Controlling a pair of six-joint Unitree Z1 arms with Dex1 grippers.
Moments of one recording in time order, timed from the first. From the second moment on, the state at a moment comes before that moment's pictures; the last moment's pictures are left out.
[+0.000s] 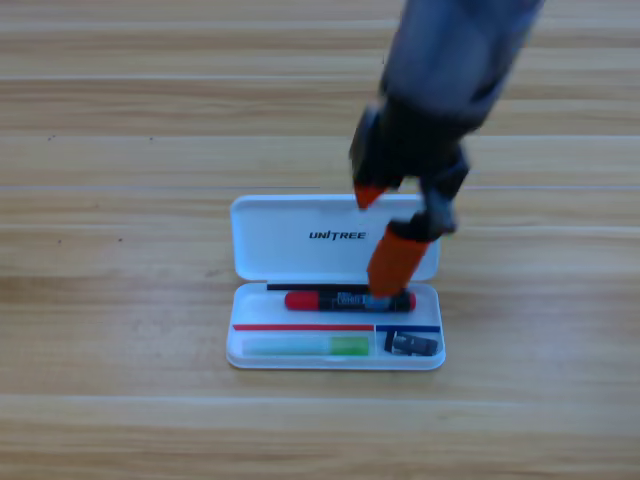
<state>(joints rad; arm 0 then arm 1) -0.18 1.15 -1.24 0.76 -0.13 0.61 0.95 2.10 -2.16 1.36 0.16 -0.70</state>
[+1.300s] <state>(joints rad) -0.29 1.98 -1.29 0.21 -0.61 0.82 0.96 1.52 -1.43 0.79 0.35 -0.51</state>
